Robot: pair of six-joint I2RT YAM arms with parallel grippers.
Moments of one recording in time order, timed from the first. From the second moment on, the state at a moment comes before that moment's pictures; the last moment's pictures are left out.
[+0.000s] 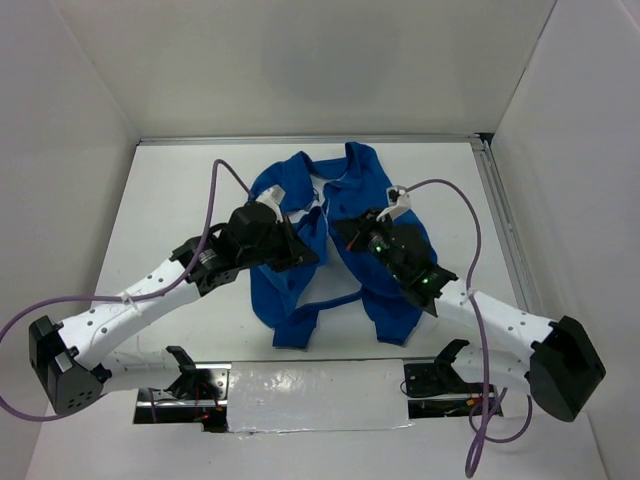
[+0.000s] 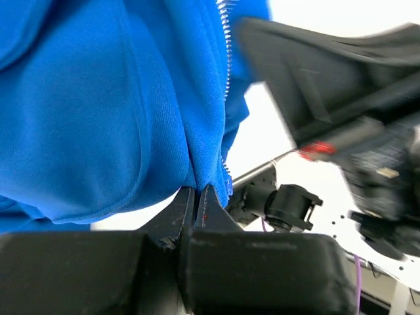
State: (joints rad) left arm -0.81 1.18 1.10 -0.50 0.04 -1.00; right arm 0.70 1.10 0.59 0.44 0.12 0.72
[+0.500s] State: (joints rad) left arm -0.78 1.21 1.08 -0.47 0.03 -1.00; right arm 0.74 0.86 0.72 0.20 -0.01 0.61
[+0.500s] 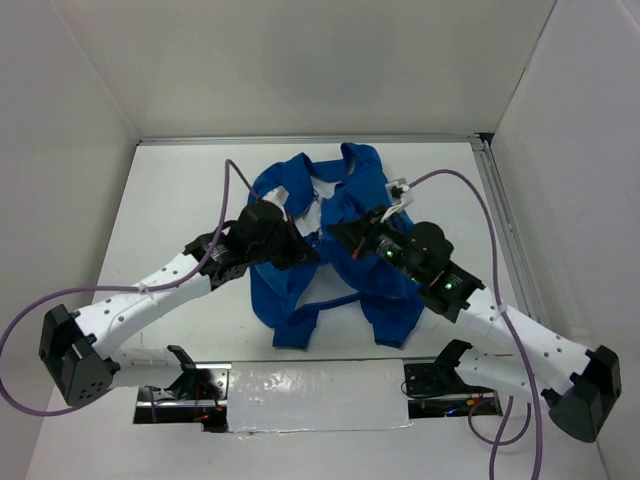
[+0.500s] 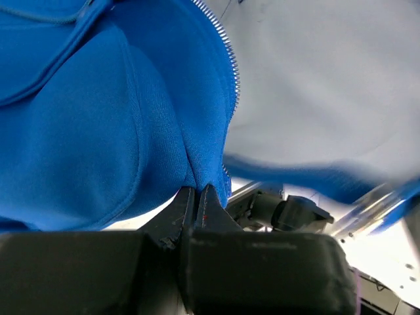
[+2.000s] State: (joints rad) left arm -0.81 1.11 1.11 -0.54 -0.04 -0.95; right arm 0.68 0.70 0.55 0.29 0.00 0.66
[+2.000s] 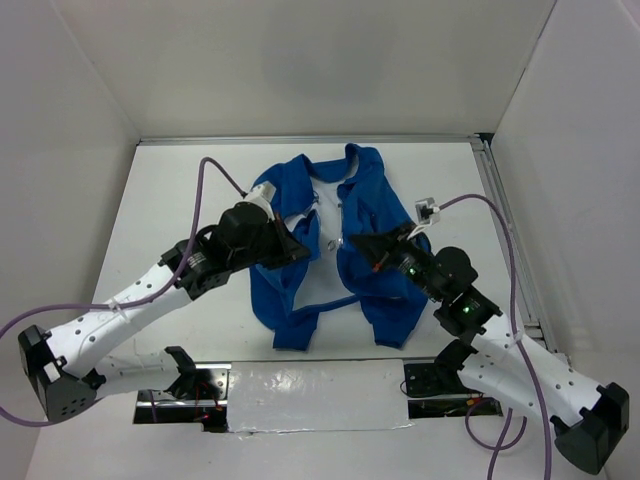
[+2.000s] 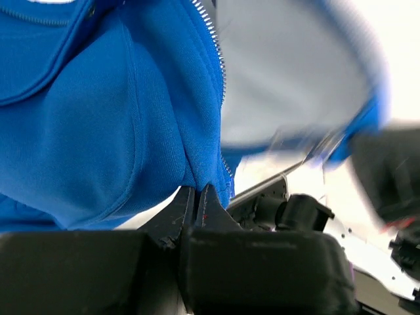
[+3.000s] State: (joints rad) left arm -0.90 1.29 1.17 -0.47 -0.05 -0.93; right arm 0.72 0.94 0.52 0.46 0.20 0.69
